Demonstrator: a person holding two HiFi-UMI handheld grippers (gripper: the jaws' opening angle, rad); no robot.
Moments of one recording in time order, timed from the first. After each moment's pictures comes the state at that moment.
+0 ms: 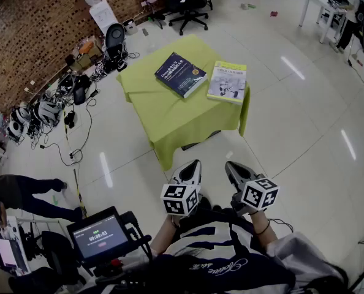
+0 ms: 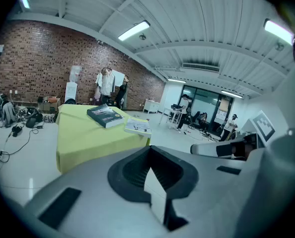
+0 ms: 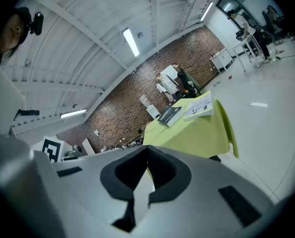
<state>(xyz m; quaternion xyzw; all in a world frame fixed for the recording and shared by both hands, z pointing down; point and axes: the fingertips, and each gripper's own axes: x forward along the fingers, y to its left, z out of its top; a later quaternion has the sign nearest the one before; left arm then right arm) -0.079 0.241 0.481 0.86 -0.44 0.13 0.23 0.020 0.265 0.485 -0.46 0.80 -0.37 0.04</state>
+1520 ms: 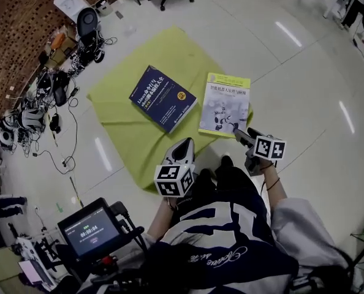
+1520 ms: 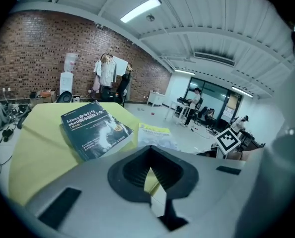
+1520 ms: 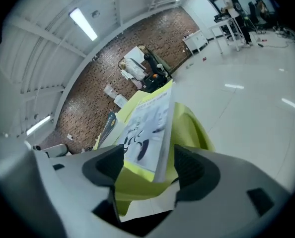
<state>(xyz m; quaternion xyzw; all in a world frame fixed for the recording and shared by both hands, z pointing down) 0.003 -0.100 0.524 0.85 -0.43 0.17 0.27 0.202 -0.095 0.638 -0.52 0.70 -0.49 -0.04</state>
